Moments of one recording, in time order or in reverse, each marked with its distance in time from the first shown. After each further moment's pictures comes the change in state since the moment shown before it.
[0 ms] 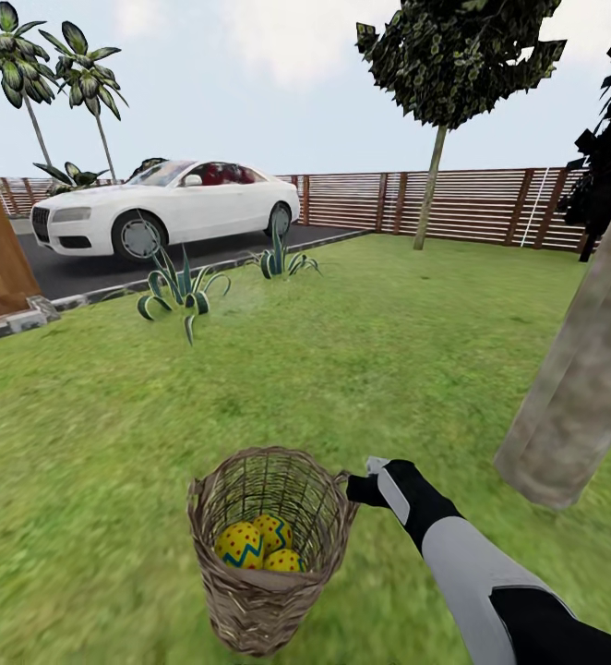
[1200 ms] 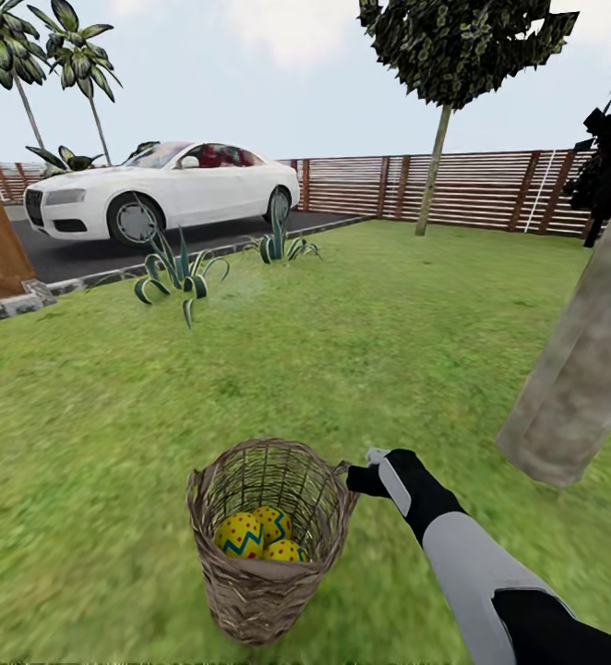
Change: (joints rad) left arm 0.001 -0.001 0.000 0.000 0.000 -0.005 0.000; right arm 0.000 0.000 0.000 -0.083 0.001 0.067 0.000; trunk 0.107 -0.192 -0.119
